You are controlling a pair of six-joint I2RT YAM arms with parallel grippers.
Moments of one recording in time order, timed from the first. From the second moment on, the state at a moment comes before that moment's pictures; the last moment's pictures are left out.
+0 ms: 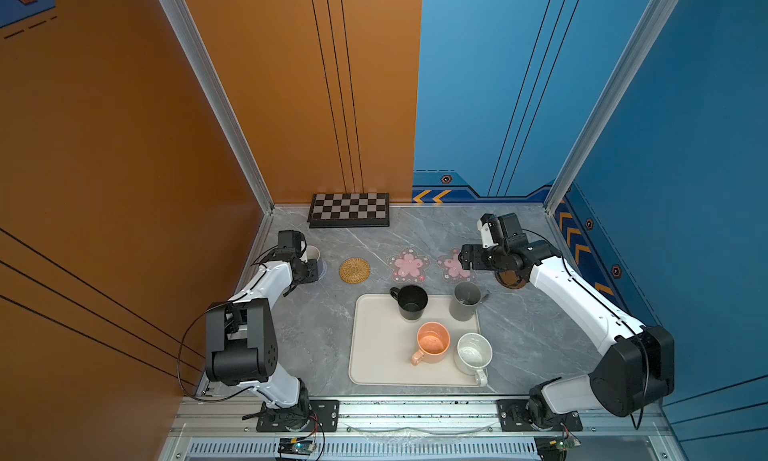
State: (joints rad) left arm 0.10 1.56 1.02 -0.49 0.00 -0.08; right arm 0.34 1.43 1.23 -0.70 -0.03 0.29
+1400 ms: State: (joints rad) left arm -0.18 1.14 1.06 -0.79 -0.07 -0.21; right arm 0.23 1.44 1.05 -0.85 0.15 0.41
